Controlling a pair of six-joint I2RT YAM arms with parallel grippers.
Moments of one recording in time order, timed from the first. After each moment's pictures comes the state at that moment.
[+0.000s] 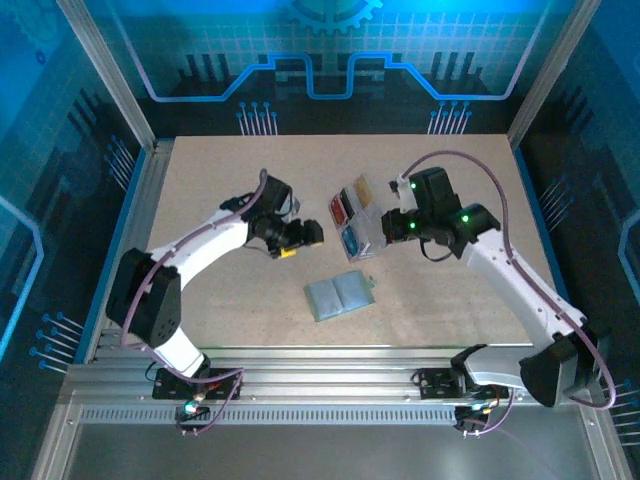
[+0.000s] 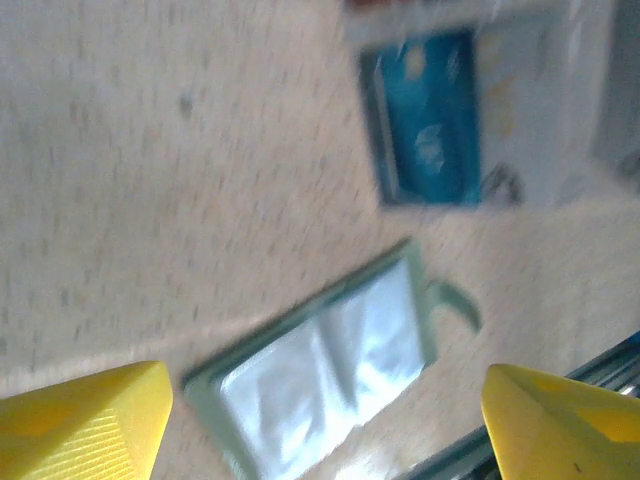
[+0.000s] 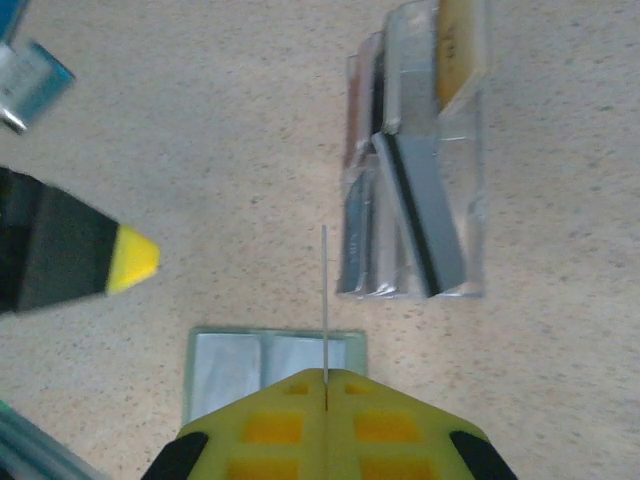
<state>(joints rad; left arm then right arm) -0.47 1.60 1.14 -0.65 0.38 -0.69 0.45 1.24 1.16 -0.77 -0.17 0.29</state>
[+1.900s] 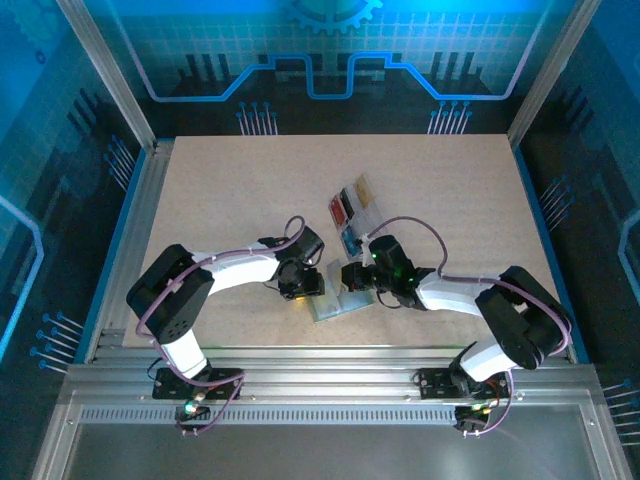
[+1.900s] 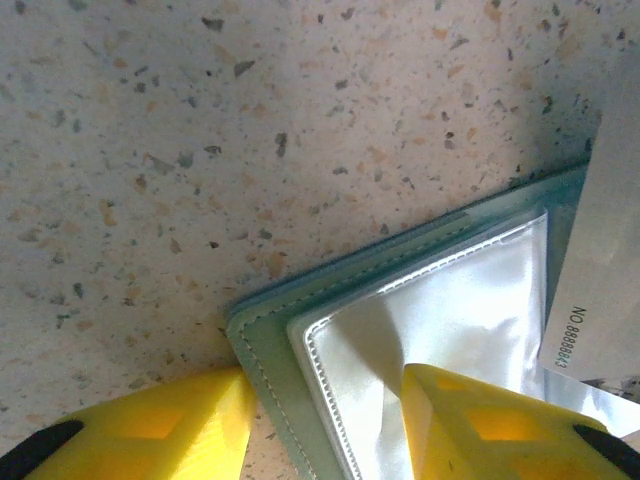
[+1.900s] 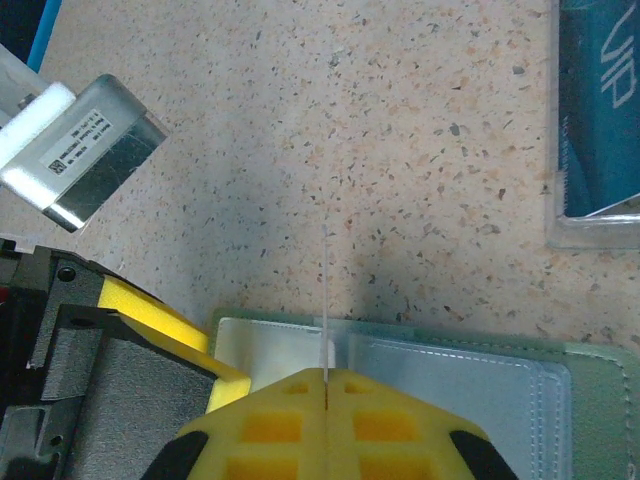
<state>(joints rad) -0.70 1.72 0.96 -0.54 0.18 -0.85 0.66 1.50 0.55 0.24 -0.26 0.61</state>
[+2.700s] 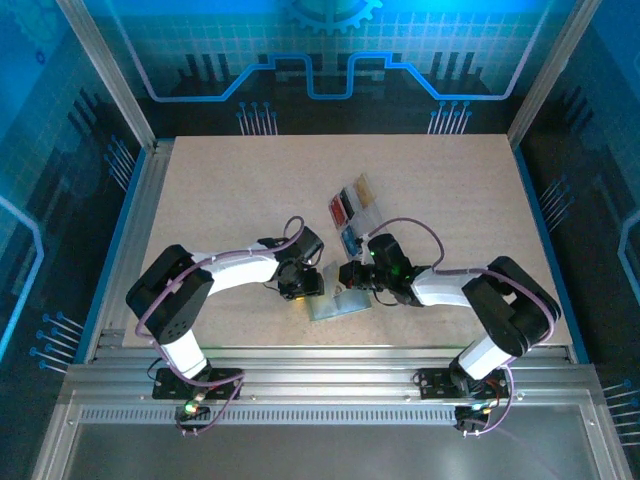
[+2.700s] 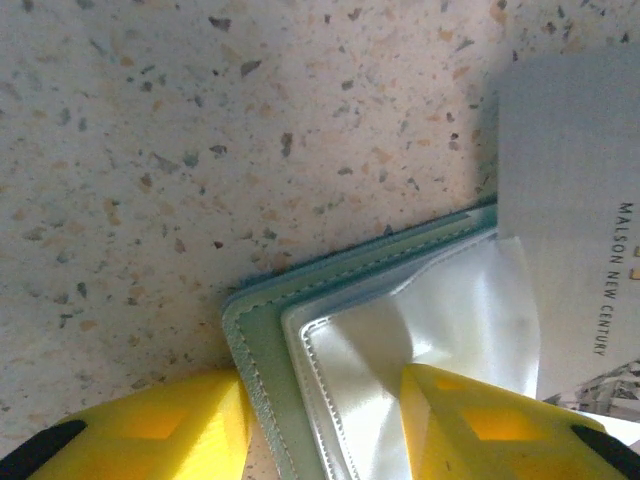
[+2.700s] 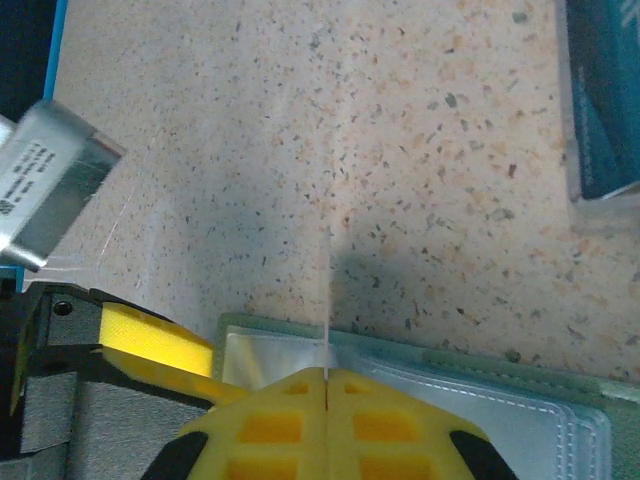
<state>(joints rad) -0.70 1.72 0.95 -0.53 0.18 -0.85 0.63 1.58 0.57 0.30 -0.34 0.75</state>
